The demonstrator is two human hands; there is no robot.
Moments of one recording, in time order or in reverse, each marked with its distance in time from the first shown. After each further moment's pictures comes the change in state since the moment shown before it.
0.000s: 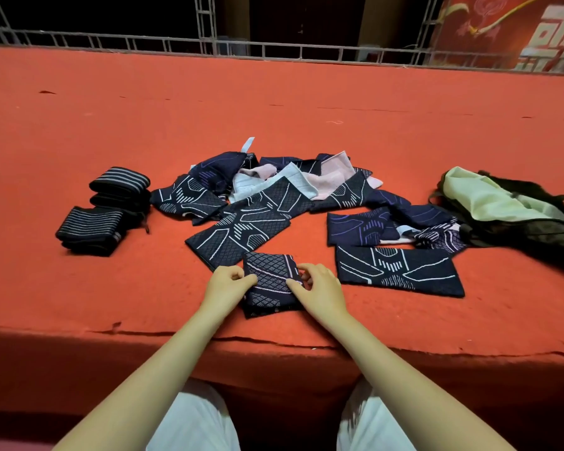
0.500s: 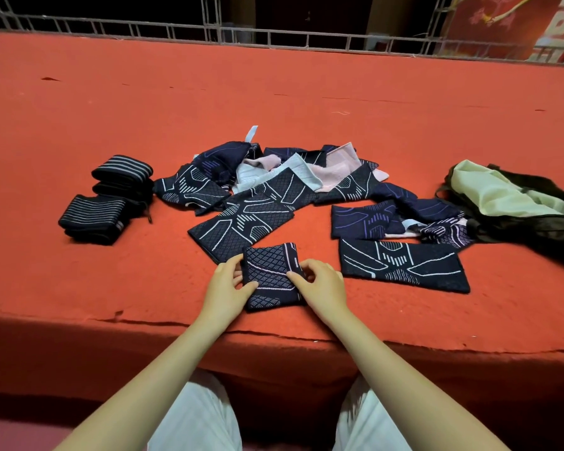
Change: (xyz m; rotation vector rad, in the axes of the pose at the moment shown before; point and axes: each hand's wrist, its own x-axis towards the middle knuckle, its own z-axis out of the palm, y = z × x) left_hand -0.023 -0.012 0.003 -0.089 0.026 0.161; right_hand -0.004 -0.003 0.002 0.039 0.022 0.011
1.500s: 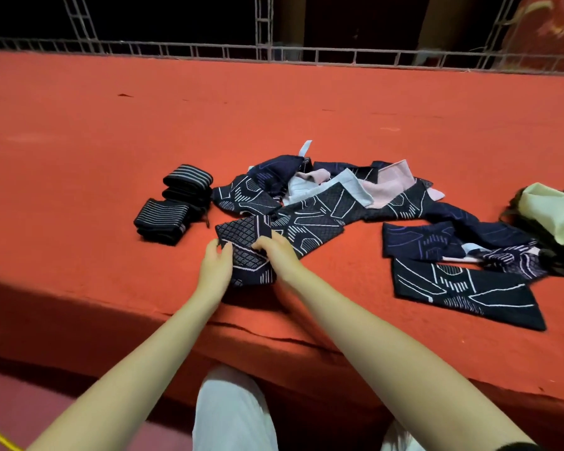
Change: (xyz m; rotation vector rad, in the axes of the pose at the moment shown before) left_hand 0.037 -0.010 -0.096 -0.176 0.358 -0.225; right_hand 0.038 -0.168 0.055 0.892 -0.427 0.104
